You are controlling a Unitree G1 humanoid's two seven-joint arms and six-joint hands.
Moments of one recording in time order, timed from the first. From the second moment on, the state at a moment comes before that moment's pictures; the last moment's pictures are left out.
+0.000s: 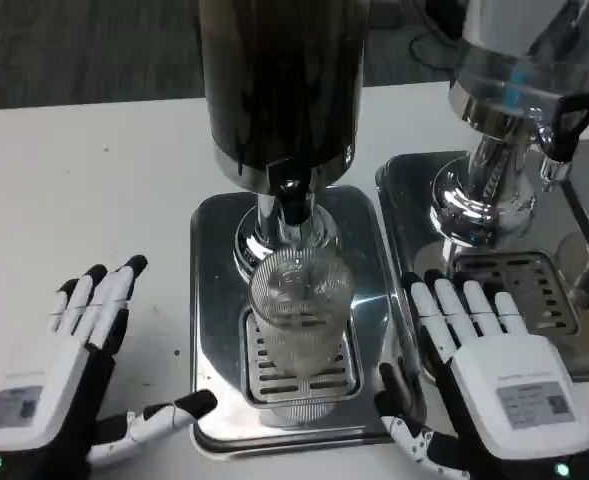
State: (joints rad) left arm 0.15 0.56 -0.22 0.45 0.69 -0.56 0.68; right arm 0.35 -0.34 0.43 -0.22 -1.19 0.14 -0.35
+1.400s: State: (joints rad) left arm -0.10 0.42 -0.06 0.20 -0.43 -0.55 -0.72; right arm 0.36 -0.24 0.44 -0.23 -1.12 0.15 -0.35
